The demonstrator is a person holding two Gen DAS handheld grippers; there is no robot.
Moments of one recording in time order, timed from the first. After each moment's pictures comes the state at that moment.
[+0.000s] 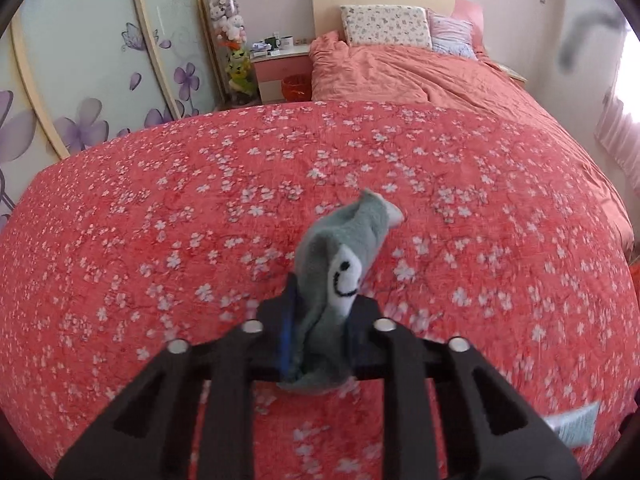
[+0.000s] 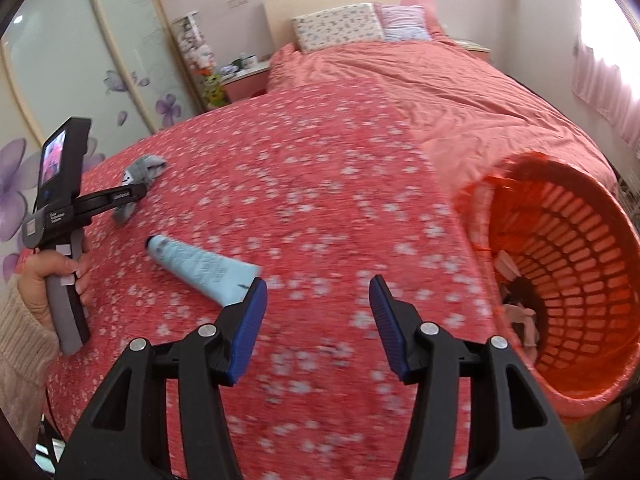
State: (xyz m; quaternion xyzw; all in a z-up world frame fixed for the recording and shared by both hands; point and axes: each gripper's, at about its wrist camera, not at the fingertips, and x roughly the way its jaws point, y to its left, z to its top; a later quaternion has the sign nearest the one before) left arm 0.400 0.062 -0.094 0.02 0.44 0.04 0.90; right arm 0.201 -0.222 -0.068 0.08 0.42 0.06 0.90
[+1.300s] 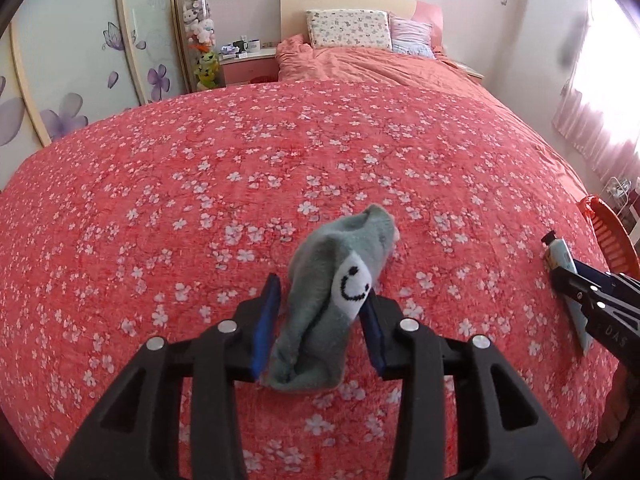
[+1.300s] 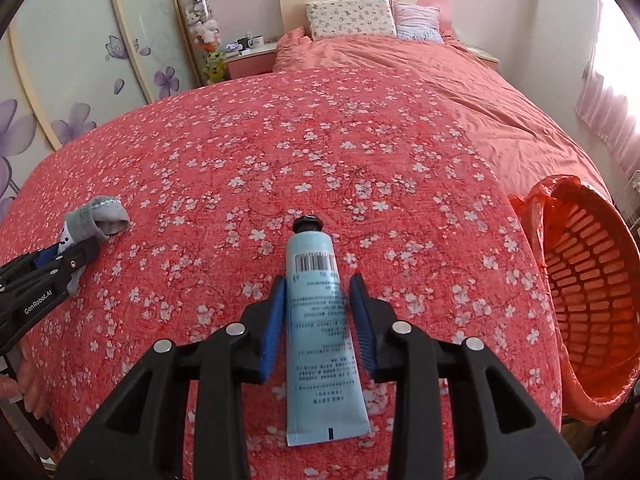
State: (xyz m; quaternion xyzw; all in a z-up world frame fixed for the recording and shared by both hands) left arm 0.273 0.079 -0.103 0.01 0.43 -0.03 0.90; right arm 0.230 -0.164 -0.084 0.03 0.43 0.03 0.90
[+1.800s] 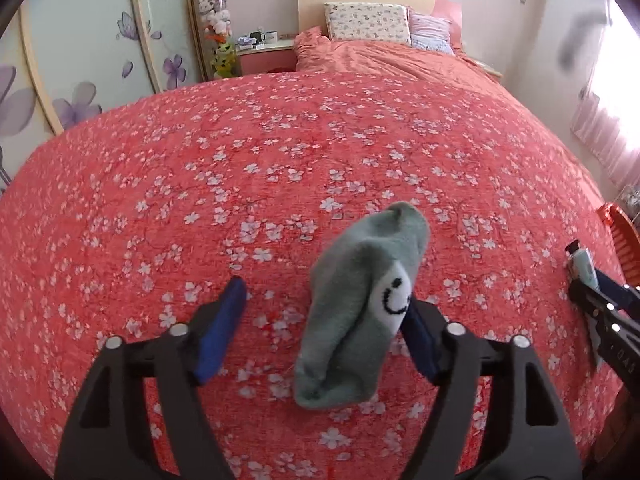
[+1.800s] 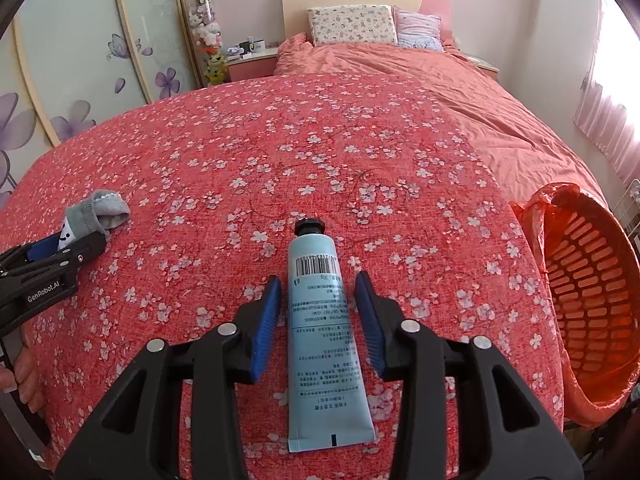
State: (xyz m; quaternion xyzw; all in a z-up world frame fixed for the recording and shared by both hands) left arm 0.295 0.091 -0.104 0.00 0.44 0.00 0.90; right arm 0.221 -0.163 -0.088 0.02 0.42 0.03 0.90
